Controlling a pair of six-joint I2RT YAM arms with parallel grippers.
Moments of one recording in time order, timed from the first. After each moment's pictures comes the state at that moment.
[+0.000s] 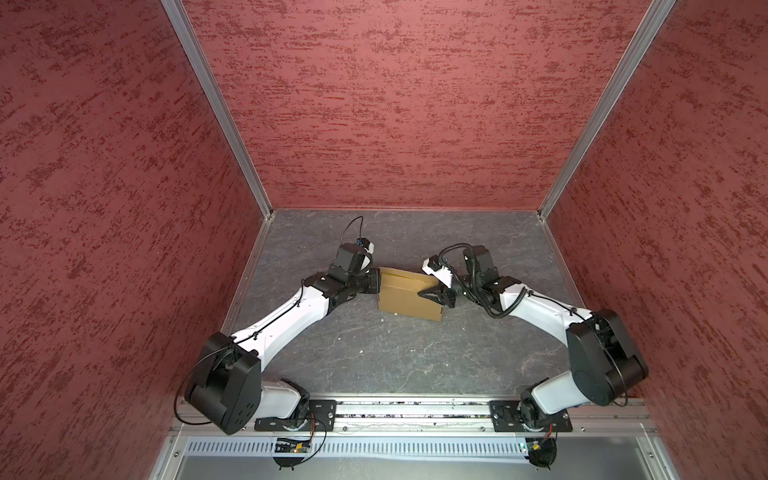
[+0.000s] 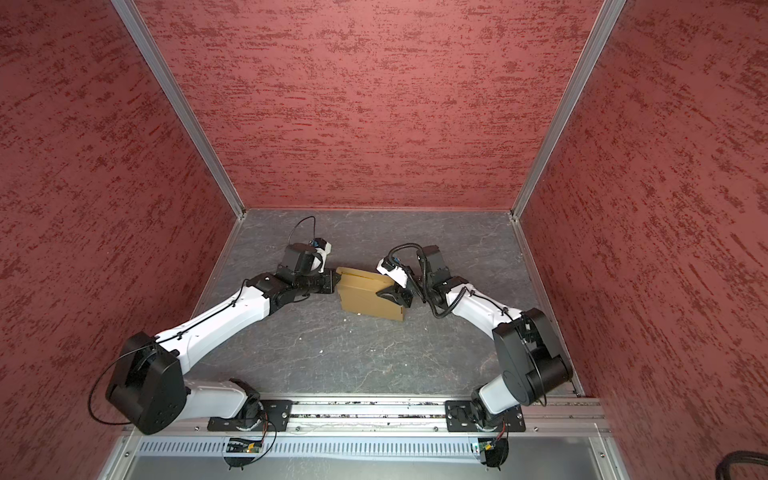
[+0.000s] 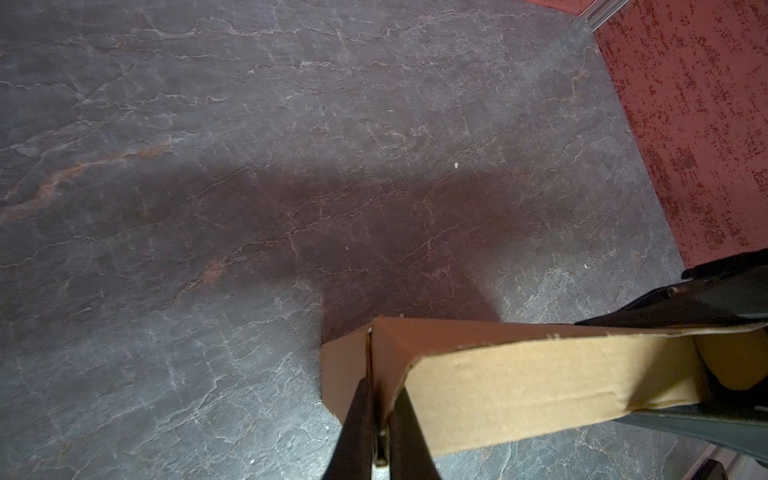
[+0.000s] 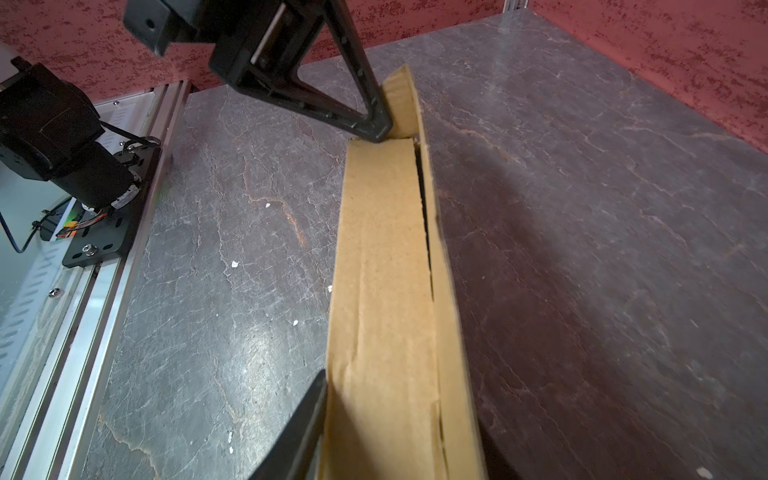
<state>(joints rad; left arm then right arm) -0.50 1.36 0.94 -0.34 0.13 -0.43 0.44 1.52 0.87 -0.03 -0.79 -0.43</state>
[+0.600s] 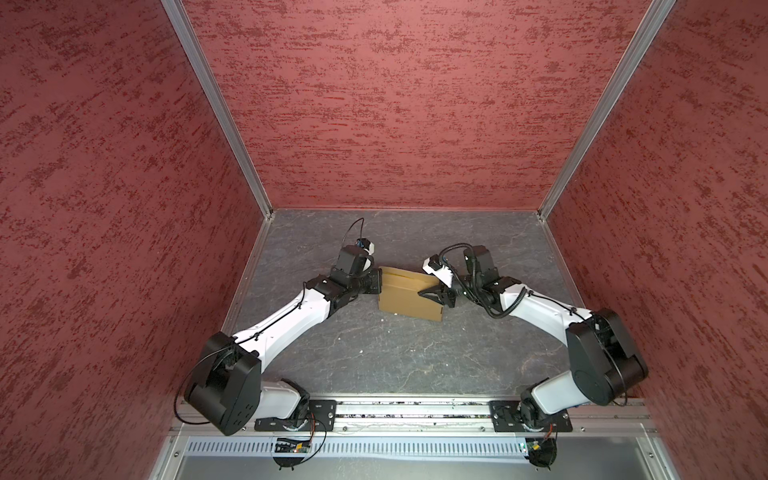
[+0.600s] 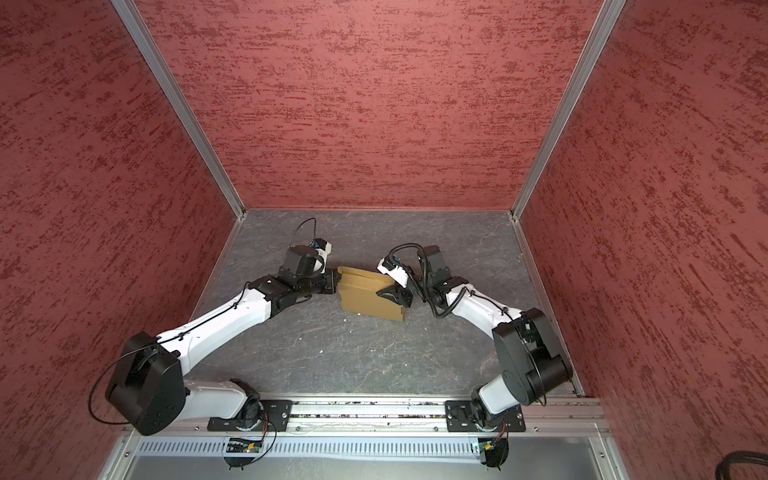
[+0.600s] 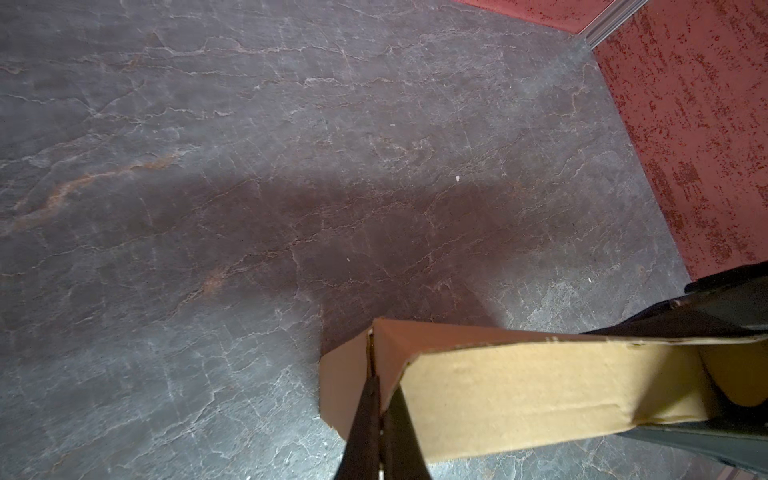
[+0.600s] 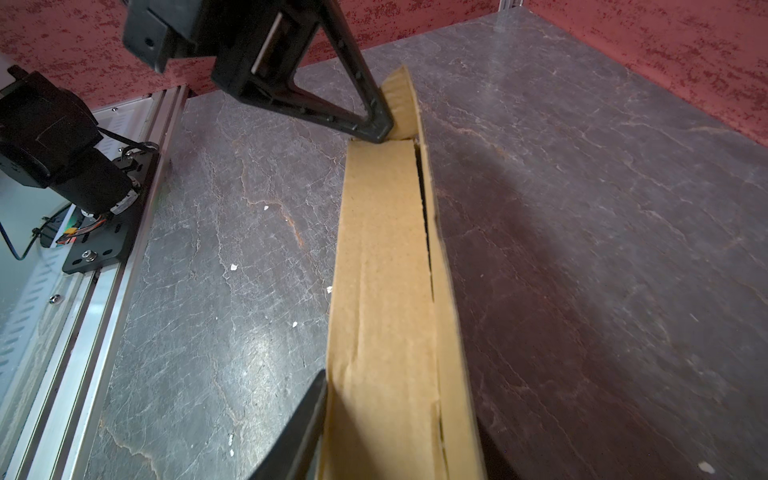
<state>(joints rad) -0.52 1.36 0.91 -0.28 0.08 -0.45 0.44 1.52 0.86 -0.02 -0.79 -0.40</state>
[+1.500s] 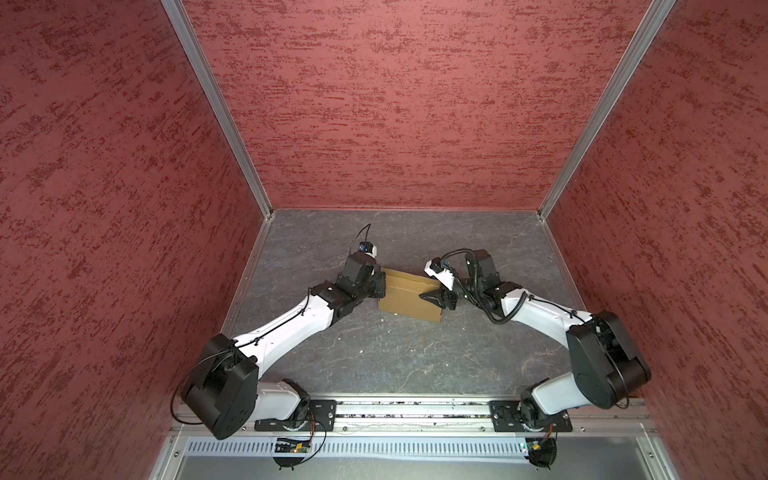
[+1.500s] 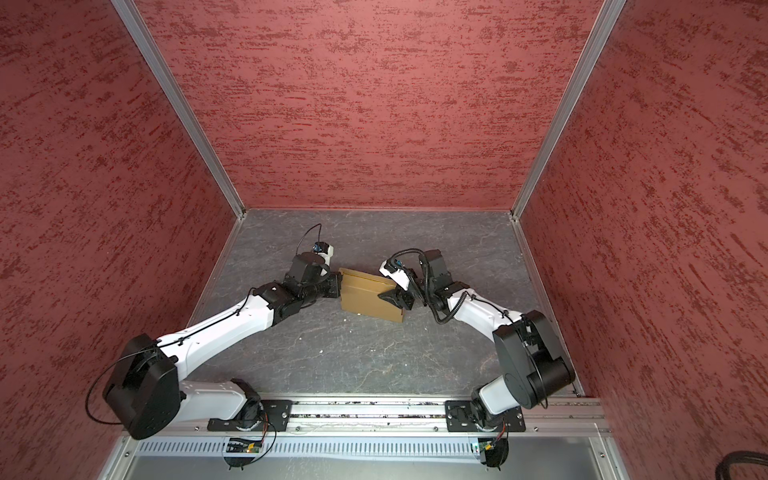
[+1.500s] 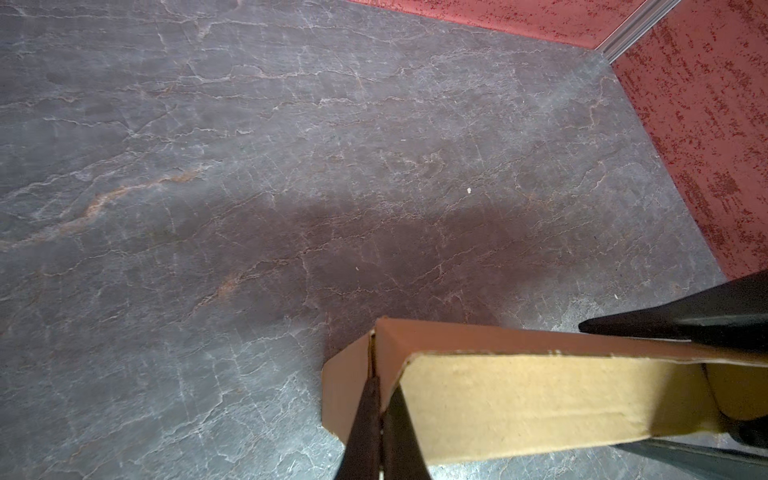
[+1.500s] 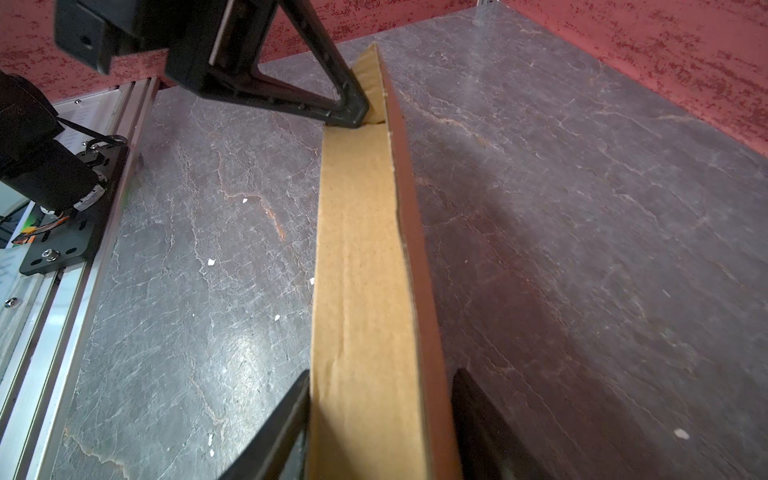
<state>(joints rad) -0.61 1.34 0.87 -0.24 -0.07 -0.47 0.44 1.50 0.80 0.05 -0.73 -0.39</state>
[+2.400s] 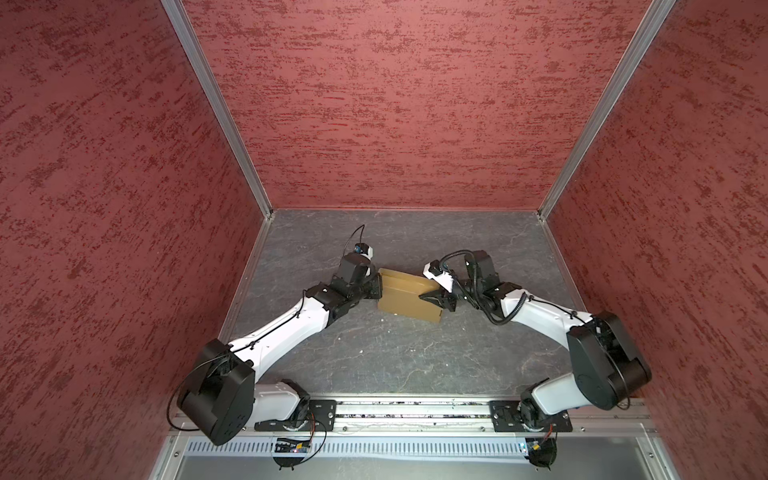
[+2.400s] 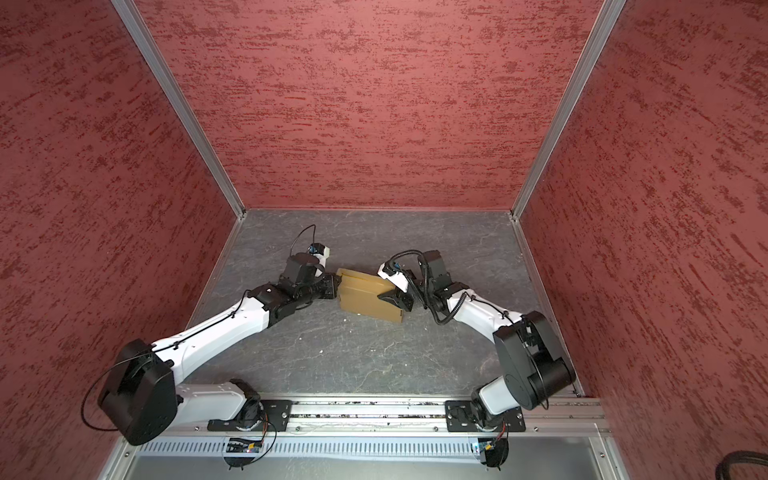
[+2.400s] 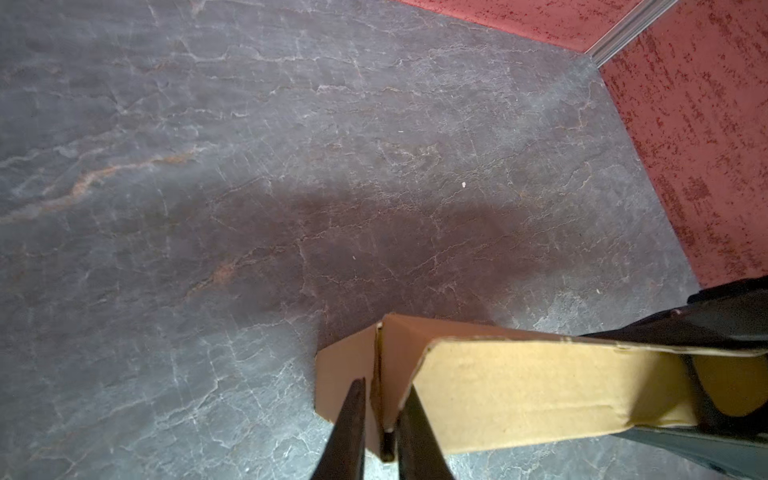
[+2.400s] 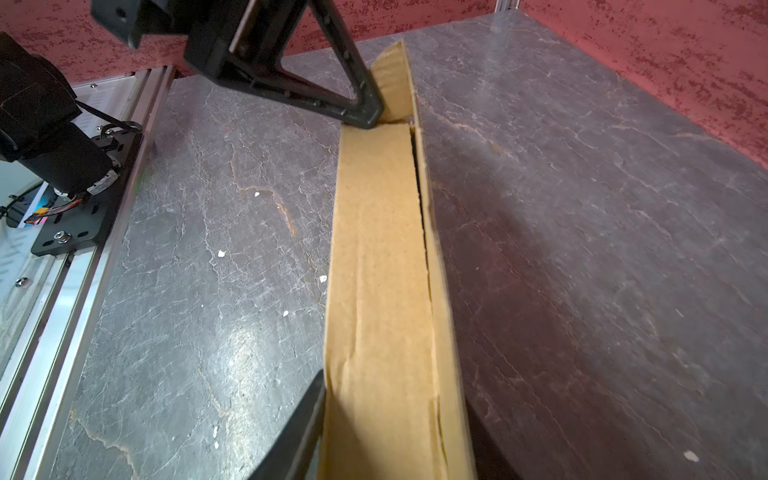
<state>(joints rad) -0.56 1.30 0.84 -0.25 0.00 -0.49 0.44 1.50 0.80 0.04 -0.75 -0.43</state>
